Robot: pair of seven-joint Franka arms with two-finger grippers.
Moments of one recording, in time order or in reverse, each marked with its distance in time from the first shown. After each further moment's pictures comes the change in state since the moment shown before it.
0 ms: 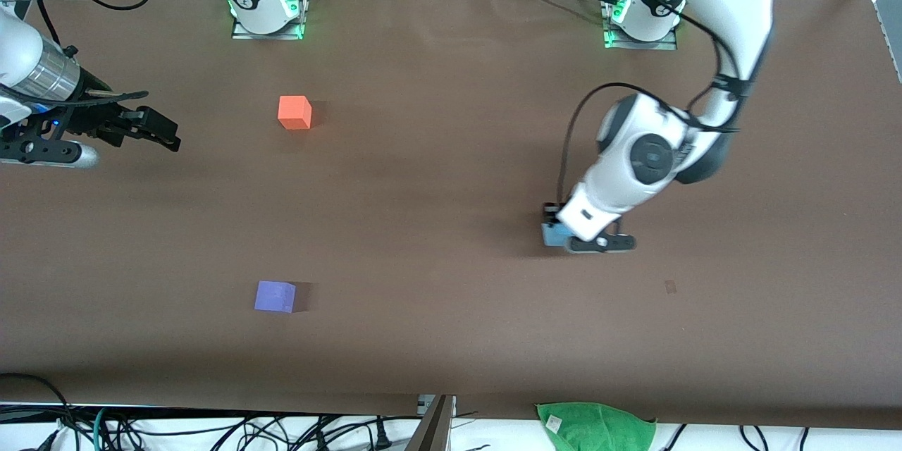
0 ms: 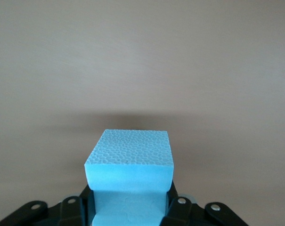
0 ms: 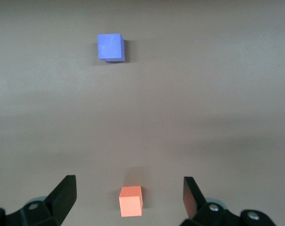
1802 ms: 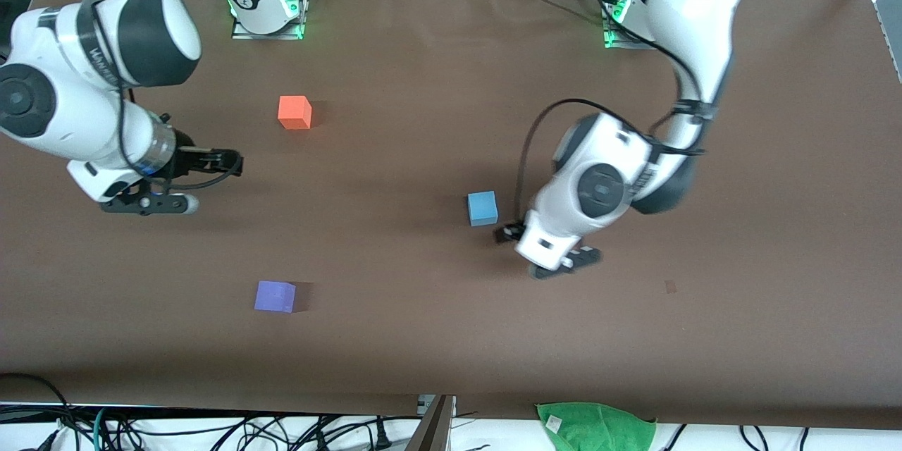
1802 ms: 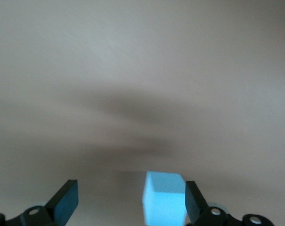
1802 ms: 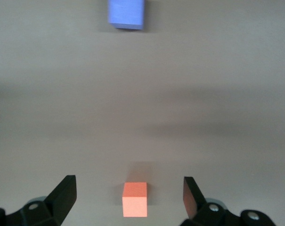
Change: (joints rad) left arm -0.044 0.205 0.038 0.488 -0.019 -0.358 -0.211; right arm 0.086 0.184 0.020 0.022 0.004 0.005 -0.003
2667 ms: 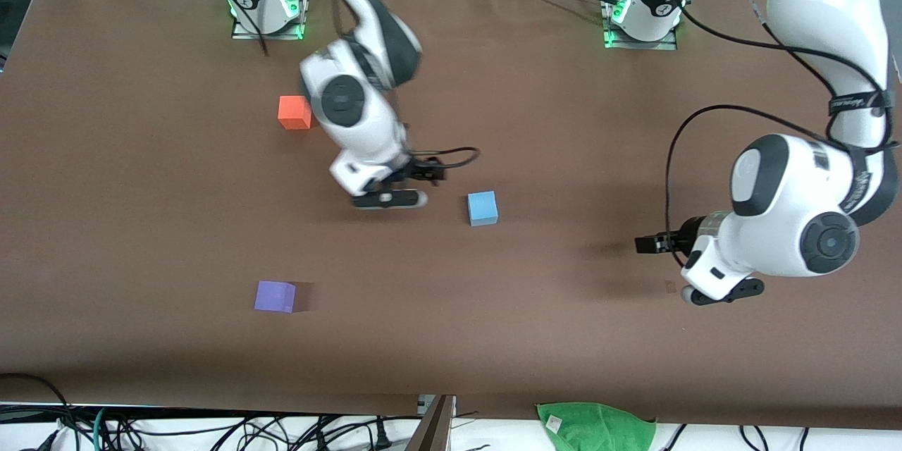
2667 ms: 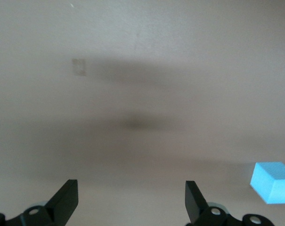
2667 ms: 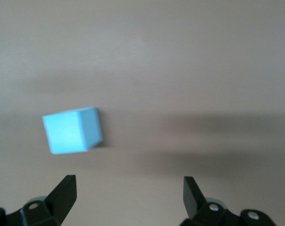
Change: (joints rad) left arm 0.292 -0.086 0.006 0.013 0.027 -0.278 0.426; right arm 0.469 0.361 0.008 0.082 0.169 0.542 0.429
